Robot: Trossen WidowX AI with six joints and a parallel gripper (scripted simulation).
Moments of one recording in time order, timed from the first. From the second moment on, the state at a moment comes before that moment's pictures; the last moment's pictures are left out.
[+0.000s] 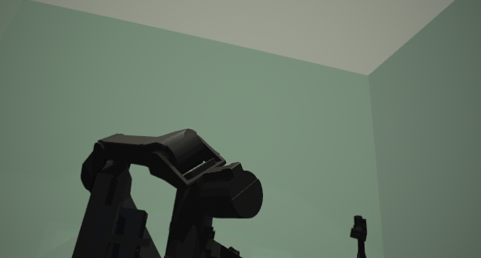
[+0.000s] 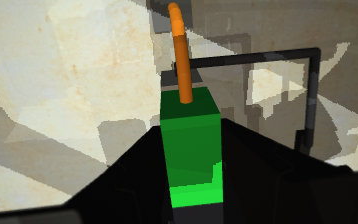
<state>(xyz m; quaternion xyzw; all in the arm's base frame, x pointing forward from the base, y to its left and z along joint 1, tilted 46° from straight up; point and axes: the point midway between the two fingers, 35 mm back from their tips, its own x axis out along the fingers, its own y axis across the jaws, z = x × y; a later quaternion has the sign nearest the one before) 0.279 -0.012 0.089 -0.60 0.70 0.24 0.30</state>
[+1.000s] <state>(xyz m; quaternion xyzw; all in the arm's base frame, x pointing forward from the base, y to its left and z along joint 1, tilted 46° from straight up) 0.283 -0.006 0.076 -0.60 0.71 0.23 0.29</state>
